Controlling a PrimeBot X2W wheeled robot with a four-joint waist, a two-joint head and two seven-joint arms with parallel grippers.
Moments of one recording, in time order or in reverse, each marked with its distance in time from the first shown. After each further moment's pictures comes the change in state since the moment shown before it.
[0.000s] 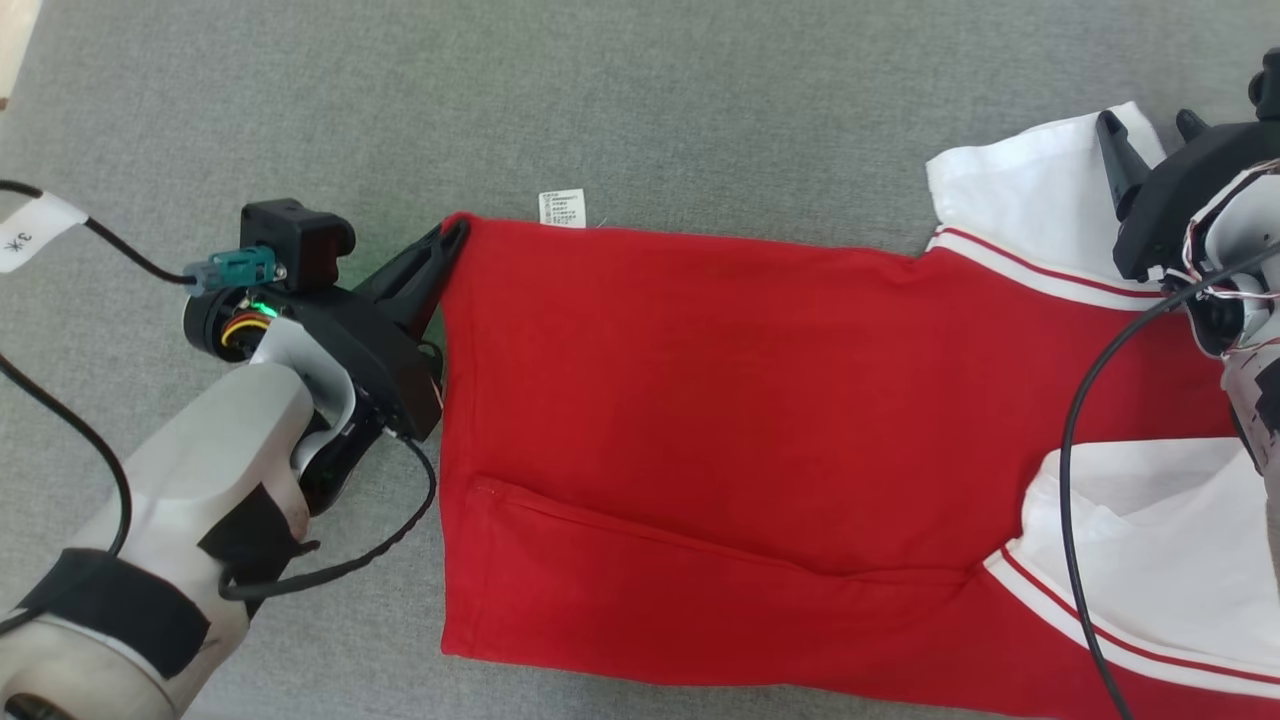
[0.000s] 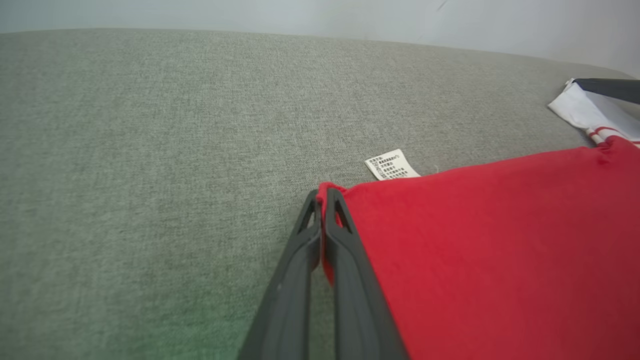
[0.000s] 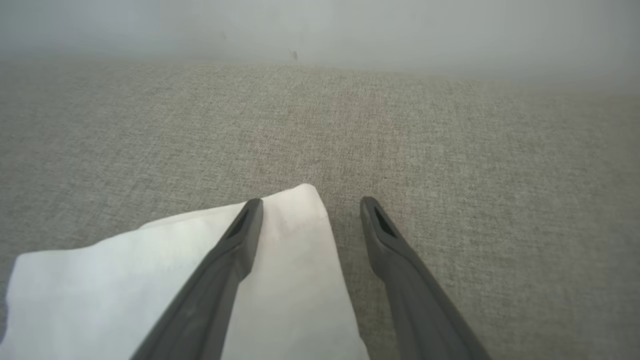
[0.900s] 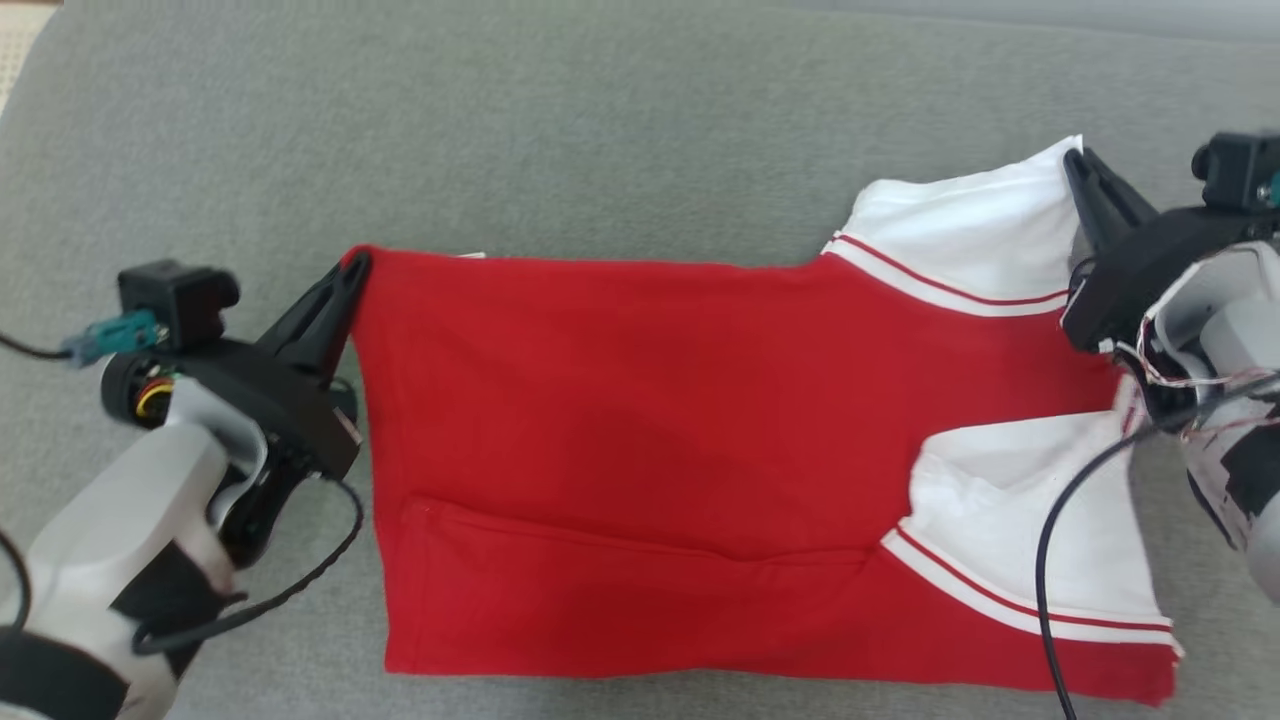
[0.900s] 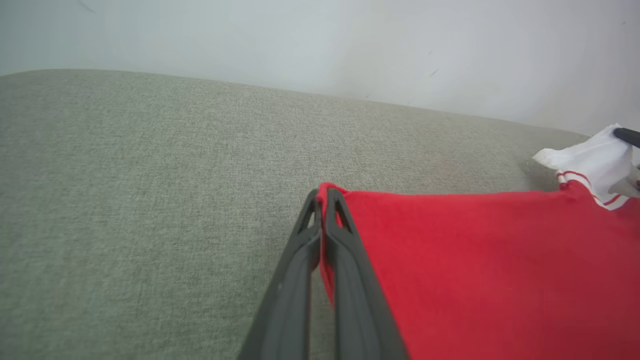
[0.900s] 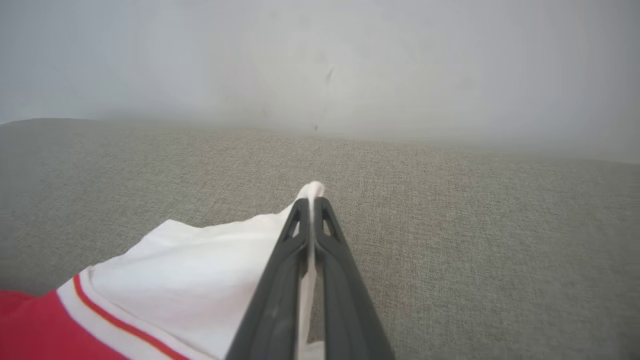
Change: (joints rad) left arm 0.115 0.093 0.128 -0.058 -0.036 0.000 -0.038; right arm 0.130 -0.059 0.227 -0.202 0.225 0.000 -0.190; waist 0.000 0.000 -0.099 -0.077
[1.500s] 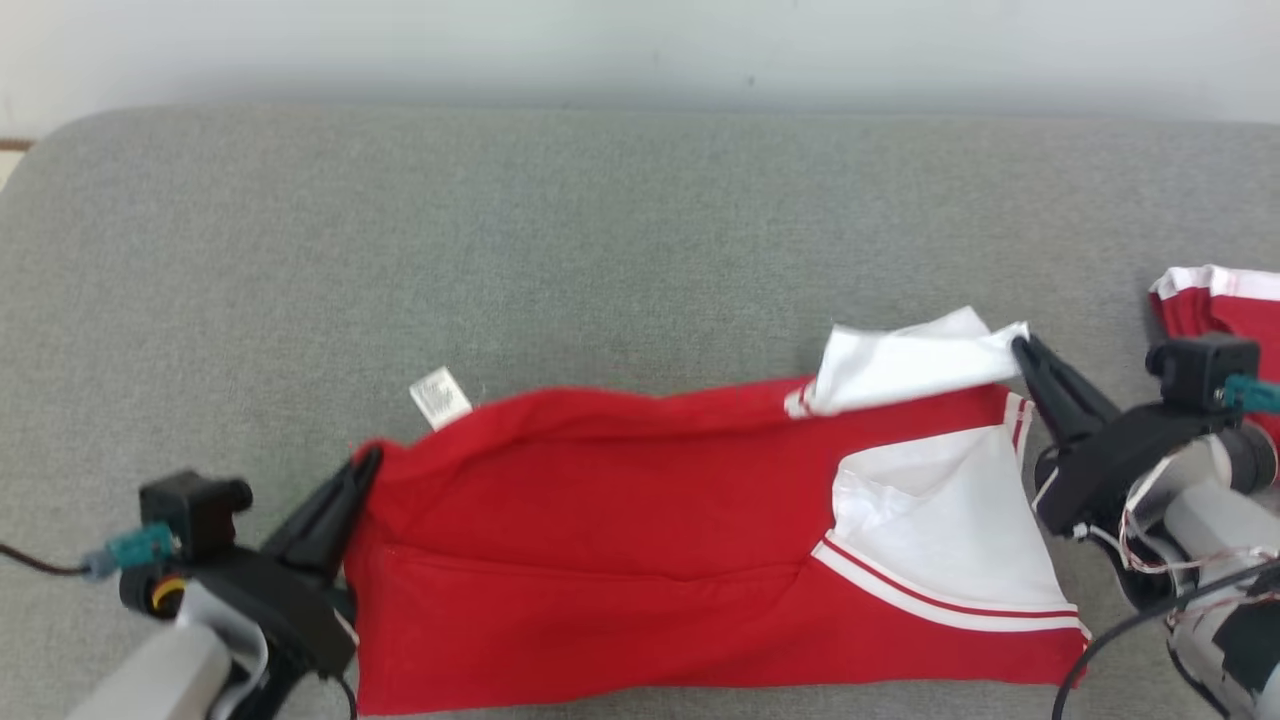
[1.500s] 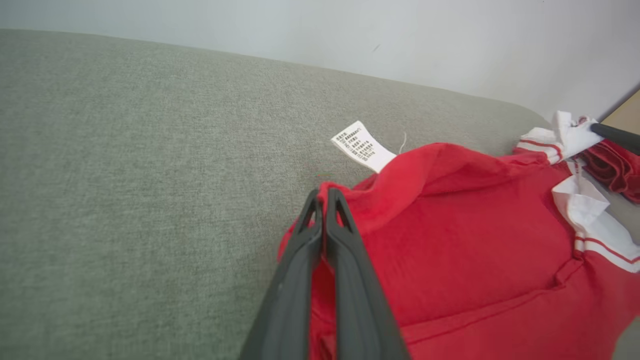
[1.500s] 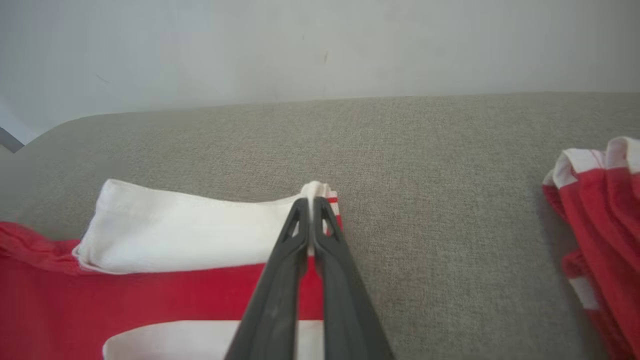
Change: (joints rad) left arm 0.375 0.091 0.180 -0.251 0.149 0.000 -0.001; right arm 0.300 -0.104 0.106 -0.256 0.166 0.000 -0.108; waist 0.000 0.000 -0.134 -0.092
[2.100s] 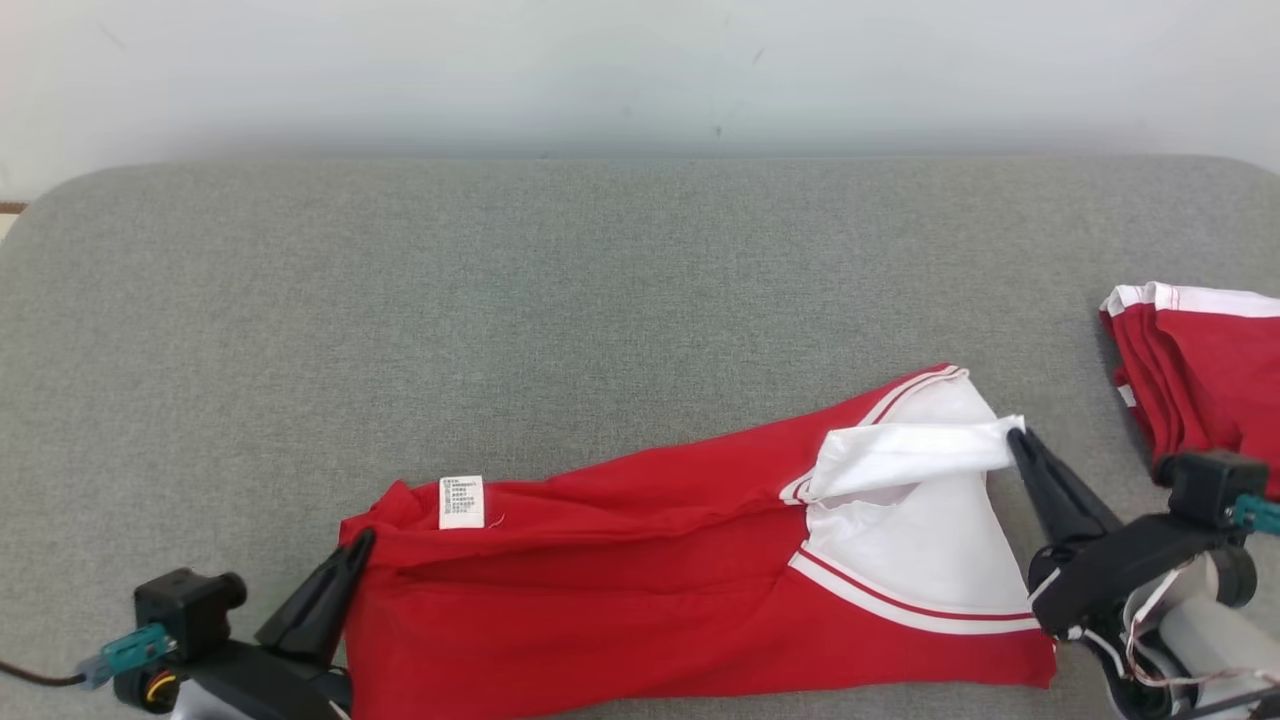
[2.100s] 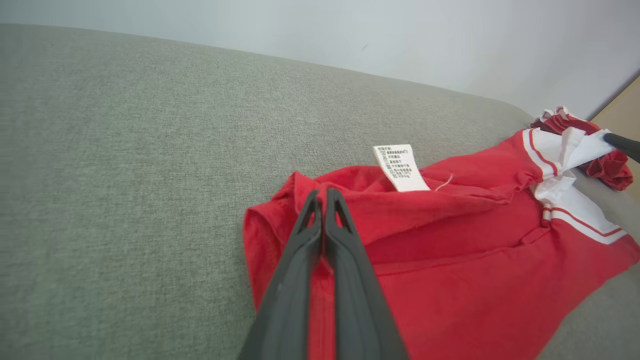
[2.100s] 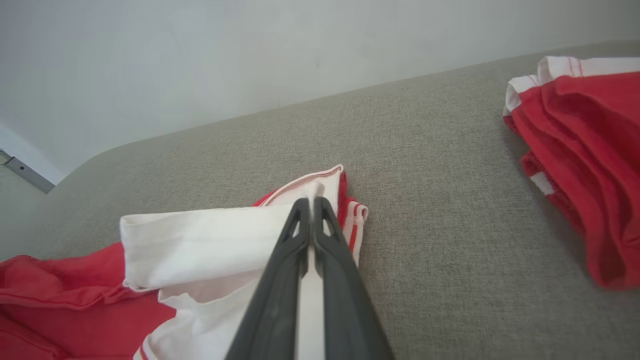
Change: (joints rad) left arm 0.239 -0.023 0.180 -0.103 0.151 0.000 0.000; right arm 0.292 0.020 -0.233 -0.195 -0.064 0.000 -0.004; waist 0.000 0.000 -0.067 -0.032
